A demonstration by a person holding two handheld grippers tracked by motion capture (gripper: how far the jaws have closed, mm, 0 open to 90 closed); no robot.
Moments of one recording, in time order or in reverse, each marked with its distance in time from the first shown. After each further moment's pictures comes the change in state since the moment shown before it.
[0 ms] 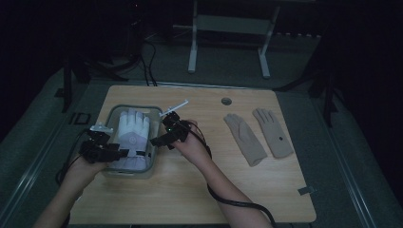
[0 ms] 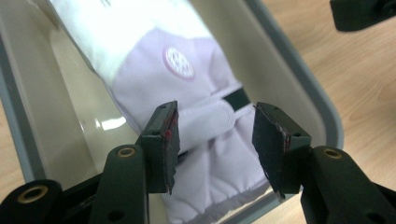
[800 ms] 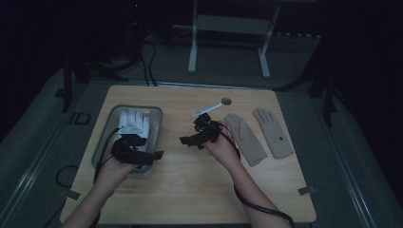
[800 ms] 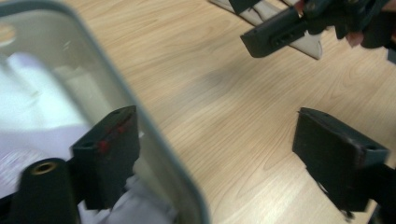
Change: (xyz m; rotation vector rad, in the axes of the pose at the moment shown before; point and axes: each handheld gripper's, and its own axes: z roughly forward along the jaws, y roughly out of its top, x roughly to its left) left arm -0.077 0.028 0.027 -0.147 -0.161 0.117; right arm -0.050 -0.048 -0.058 -0.025 -0.098 0.033
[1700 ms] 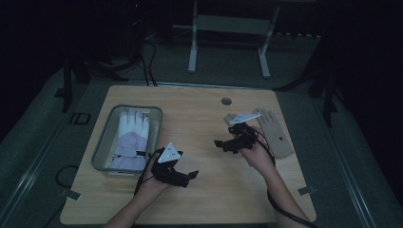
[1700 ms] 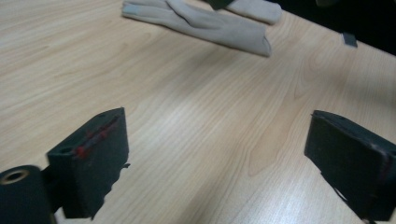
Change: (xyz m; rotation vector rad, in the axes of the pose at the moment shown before) left arm -0.060 -0.039 0.095 -0.141 -0.129 0.179; right arm -0.072 -0.075 -0.053 -0.074 -0.107 -0.016
